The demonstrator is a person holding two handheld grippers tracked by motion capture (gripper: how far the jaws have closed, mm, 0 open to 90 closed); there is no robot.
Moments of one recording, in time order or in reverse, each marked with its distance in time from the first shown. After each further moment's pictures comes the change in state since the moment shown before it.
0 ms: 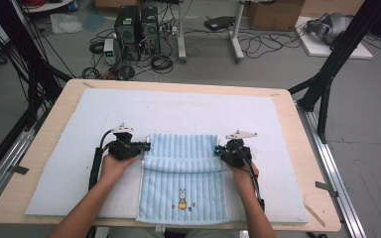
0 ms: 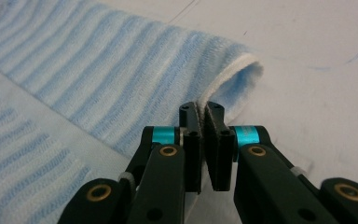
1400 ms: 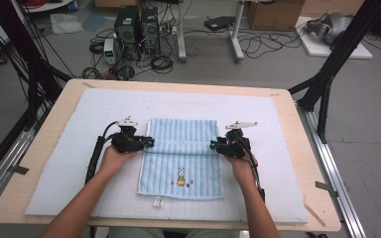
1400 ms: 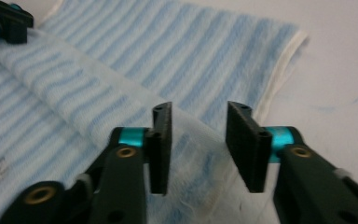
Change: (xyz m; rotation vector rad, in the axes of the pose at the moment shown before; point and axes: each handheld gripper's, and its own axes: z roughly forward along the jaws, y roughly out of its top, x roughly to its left) left arm 0.005 0.016 0.008 0.042 -0.083 0.120; right arm -0.010 0.022 0.004 0.010 0.071 0.011
